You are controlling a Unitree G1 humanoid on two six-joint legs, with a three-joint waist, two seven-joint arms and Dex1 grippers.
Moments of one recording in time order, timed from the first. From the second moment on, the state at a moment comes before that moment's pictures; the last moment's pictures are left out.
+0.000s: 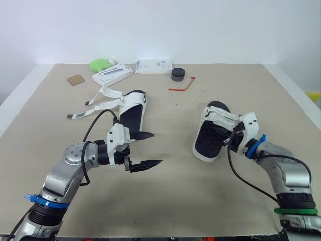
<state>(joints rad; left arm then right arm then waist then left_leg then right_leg) -0.29 0.55 -0.11 -0.32 -0.49 0.33 -1.02 -0.35 -0.63 -0.16 0.06 0.40 0.51 0.67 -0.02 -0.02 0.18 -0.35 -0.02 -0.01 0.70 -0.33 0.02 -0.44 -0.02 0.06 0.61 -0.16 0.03</state>
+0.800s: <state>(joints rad) -0.30 0.55 -0.11 -0.32 -0.49 0.34 -1.01 -0.39 -0.66 -0.16 0.22 0.29 0.34 0.73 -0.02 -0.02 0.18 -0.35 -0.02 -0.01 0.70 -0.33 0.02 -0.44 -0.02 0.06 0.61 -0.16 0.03</state>
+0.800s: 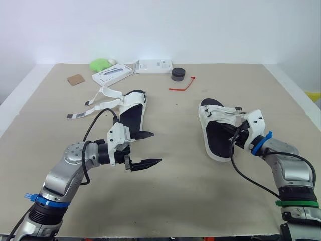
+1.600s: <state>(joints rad) -0.36 0.55 -0.10 -0.21 -0.50 0.35 -1.00 -0.33 -0.75 -0.11 -0.23 0.60 0.45 1.15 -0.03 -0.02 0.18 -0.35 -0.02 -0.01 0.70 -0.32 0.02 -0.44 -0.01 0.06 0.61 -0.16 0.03</state>
